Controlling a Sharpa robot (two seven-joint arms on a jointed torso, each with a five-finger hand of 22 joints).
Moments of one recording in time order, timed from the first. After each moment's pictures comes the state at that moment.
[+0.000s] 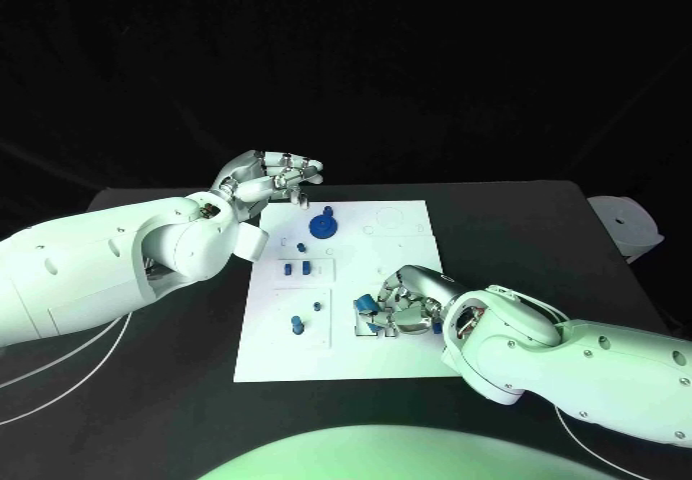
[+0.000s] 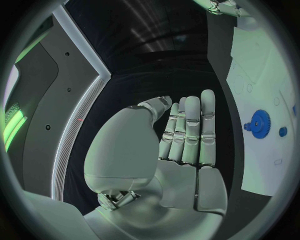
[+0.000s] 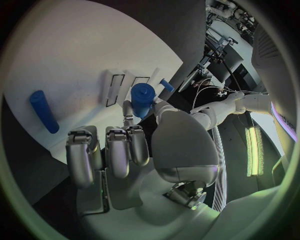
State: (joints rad) left arm 1.20 -0.92 -0.04 1.55 -0.11 -0.22 0.35; left_hand 1.39 -0.16 0.49 0.10 0.26 0.94 0.19 0.22 0.28 1.09 0.11 0.28 0.16 1.09 0.04 1.15 0.43 0.17 0.96 0.13 0.89 0.64; right arm 1.04 -0.78 -0.14 1.82 -1.35 -0.42 -0.46; right_hand 1.15 -0.08 0.19 0.29 0.23 0.98 0.11 0.45 0.57 1.47 -0.02 1.47 1.31 1.47 -0.08 1.55 1.31 0.01 1.47 0.03 1.57 1.31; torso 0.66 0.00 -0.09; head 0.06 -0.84
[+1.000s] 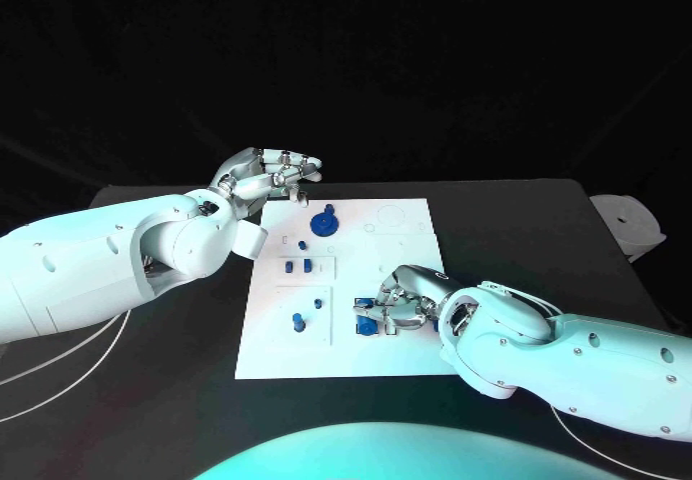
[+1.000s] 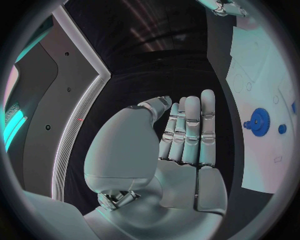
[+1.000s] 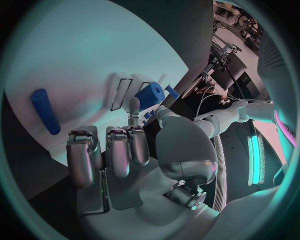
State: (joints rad) left arm 1.20 -0.93 -0.04 1.55 -0.11 -0.22 0.35; left_hand 1.39 -0.16 0.49 0.10 0.26 0.94 0.19 0.22 0.28 1.09 0.12 0.29 0.16 1.09 0.04 1.15 0.43 0.17 0.96 0.14 0.88 0.64; right arm 1.04 -0.75 -0.14 1.79 -1.41 -0.38 -0.50; right_hand 0.94 -0.04 0.08 0.29 0.13 1.04 0.04 0.50 0.64 1.46 -0.03 1.48 1.31 1.46 -0.08 1.55 1.31 0.01 1.47 0.02 1.57 1.31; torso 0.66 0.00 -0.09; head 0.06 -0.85
